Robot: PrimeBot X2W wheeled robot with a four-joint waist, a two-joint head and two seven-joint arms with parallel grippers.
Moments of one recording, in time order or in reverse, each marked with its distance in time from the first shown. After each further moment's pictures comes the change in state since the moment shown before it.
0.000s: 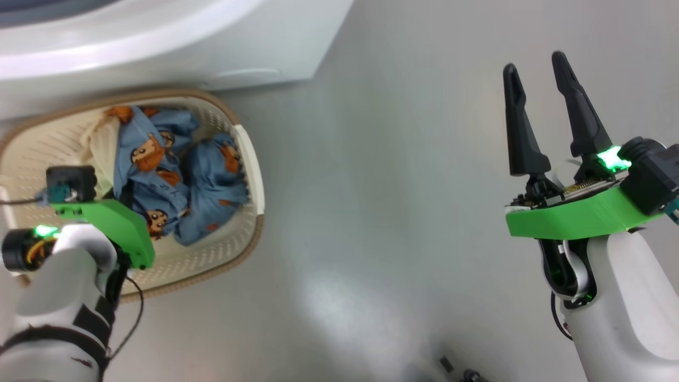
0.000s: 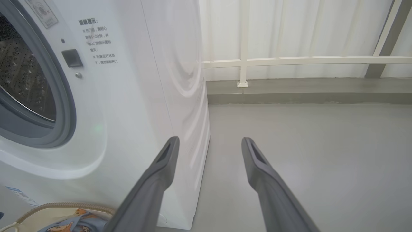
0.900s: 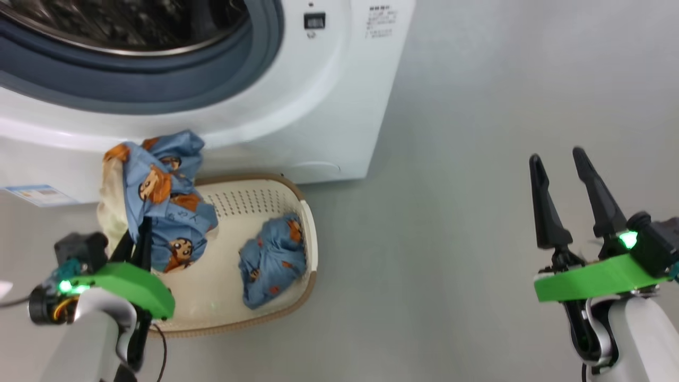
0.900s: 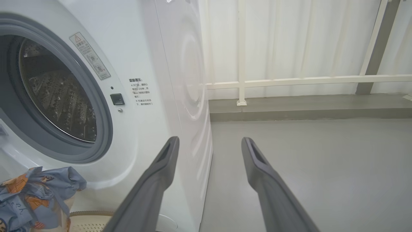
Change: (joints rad) left arm 0.328 -0.026 0.139 -0.363 -0.003 0.026 -0.119; right arm 0.225 -0.058 -0.067 0.033 0.002 0.000 0.000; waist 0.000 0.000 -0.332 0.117
